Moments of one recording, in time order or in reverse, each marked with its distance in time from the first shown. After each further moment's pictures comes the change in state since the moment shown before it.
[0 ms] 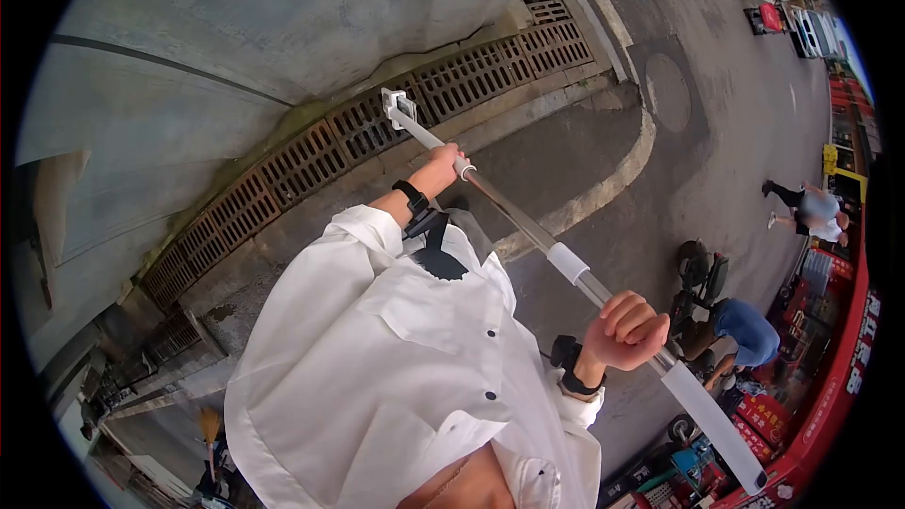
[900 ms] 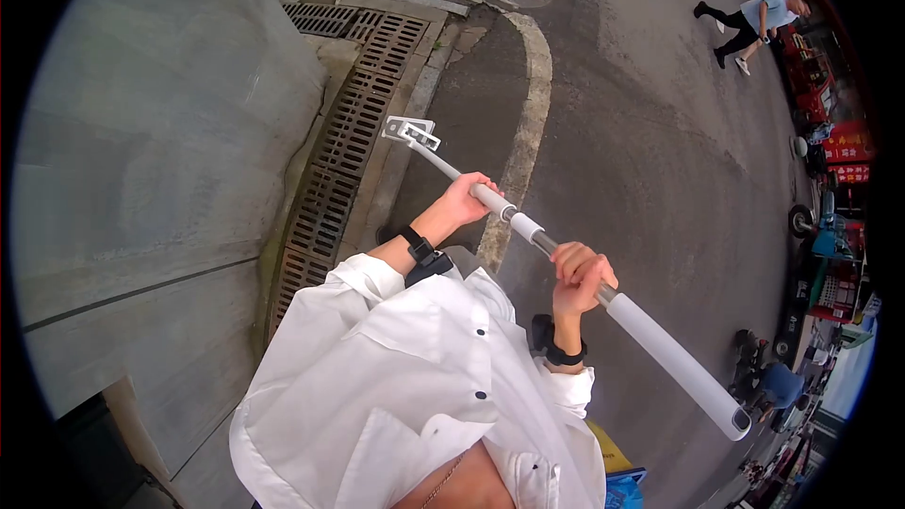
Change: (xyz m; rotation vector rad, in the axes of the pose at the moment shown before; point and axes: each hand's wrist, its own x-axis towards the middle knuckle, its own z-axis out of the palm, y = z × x) left_hand -0.168 -0.298 0.101 0.432 -0.545 -0.679; right_hand -0.152 -0.074 -0.215 -0.337 0.467 -0.205
